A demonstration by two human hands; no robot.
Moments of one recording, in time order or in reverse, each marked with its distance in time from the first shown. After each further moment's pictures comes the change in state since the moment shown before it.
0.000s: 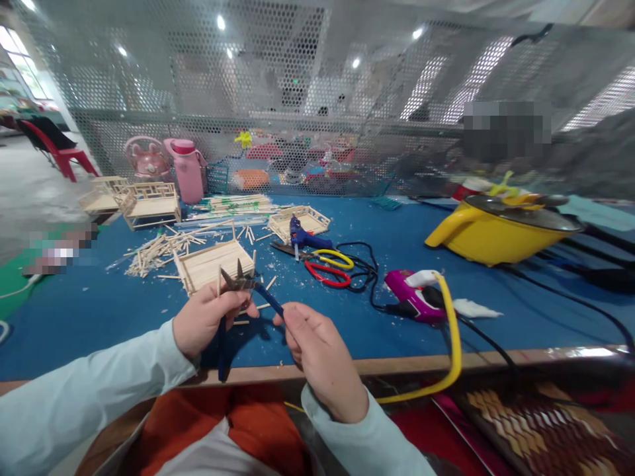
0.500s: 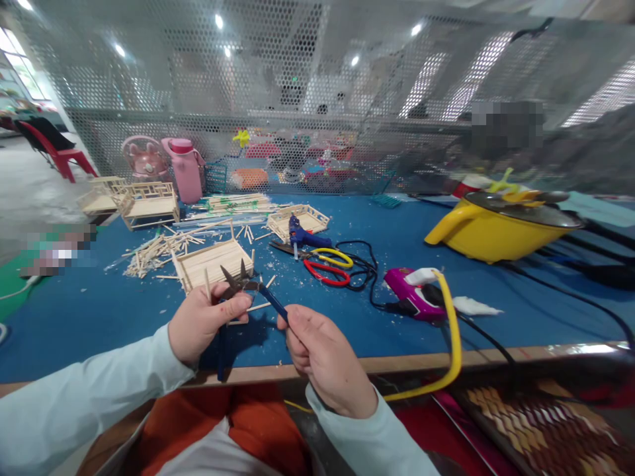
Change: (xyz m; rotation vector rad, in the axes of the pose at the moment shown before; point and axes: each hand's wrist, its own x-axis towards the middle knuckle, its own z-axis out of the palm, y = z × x) left_hand -0.006 0.001 0.002 -0.035 0.044 -0.009; right_hand -0.004 -0.008 -0.004 0.178 -0.064 0.118
